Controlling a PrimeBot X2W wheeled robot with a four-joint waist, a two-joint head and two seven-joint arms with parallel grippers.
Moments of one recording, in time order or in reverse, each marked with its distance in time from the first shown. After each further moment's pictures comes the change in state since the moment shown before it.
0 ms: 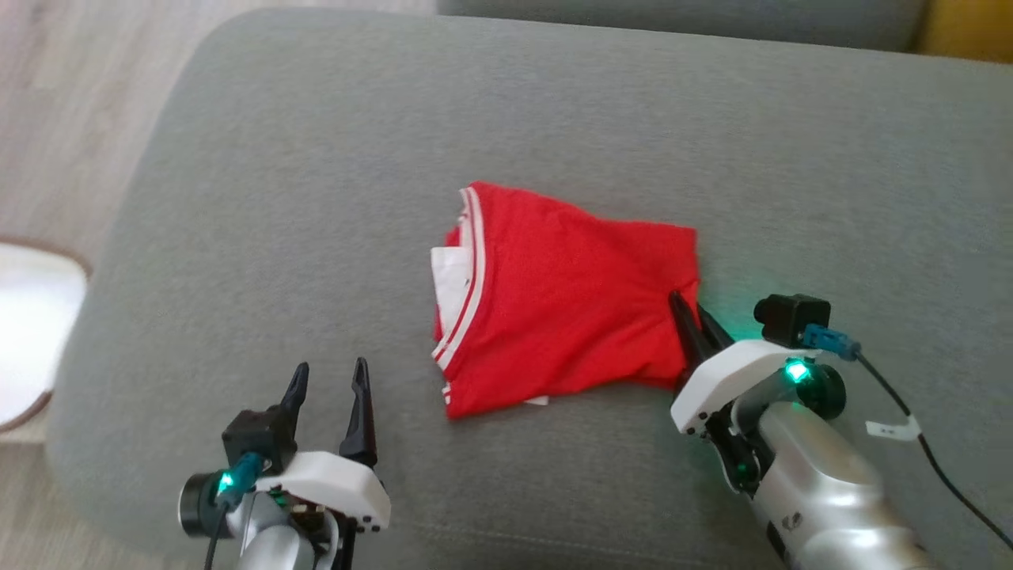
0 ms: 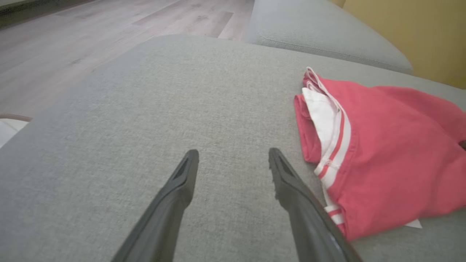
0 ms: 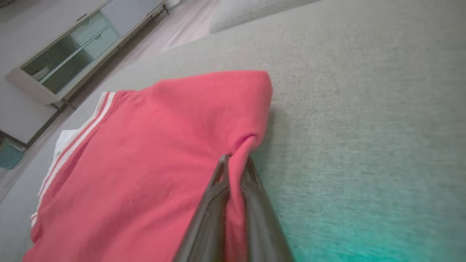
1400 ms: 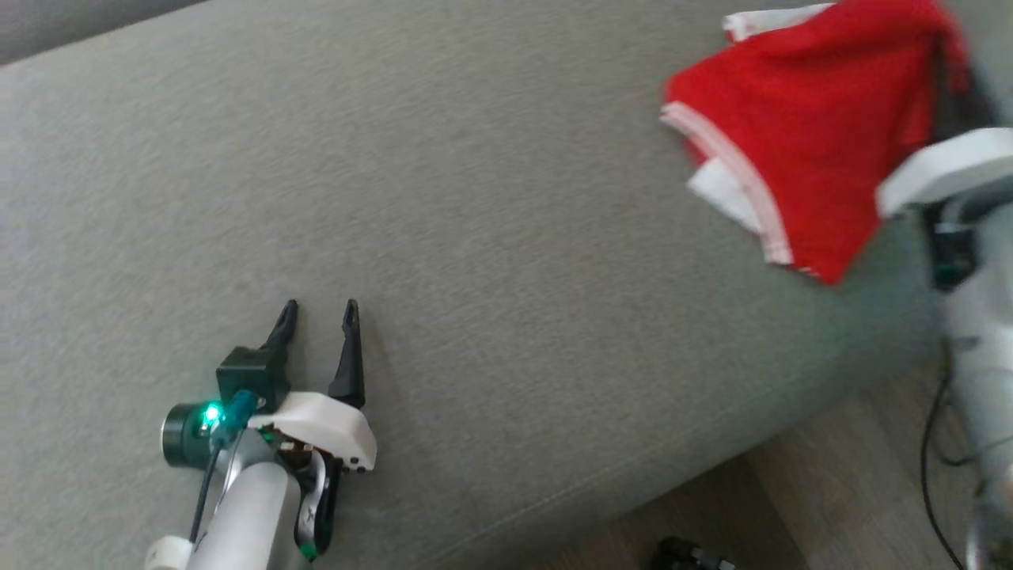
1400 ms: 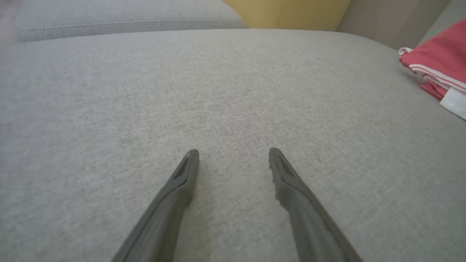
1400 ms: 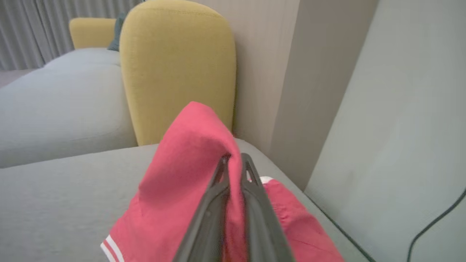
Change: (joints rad) left arm -0.145 0.001 0.042 0.089 0.093 -0.053 0.000; right arm -0.282 -0.166 -0.442 -0.088 -0.428 0.000 -0.033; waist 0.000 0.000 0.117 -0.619
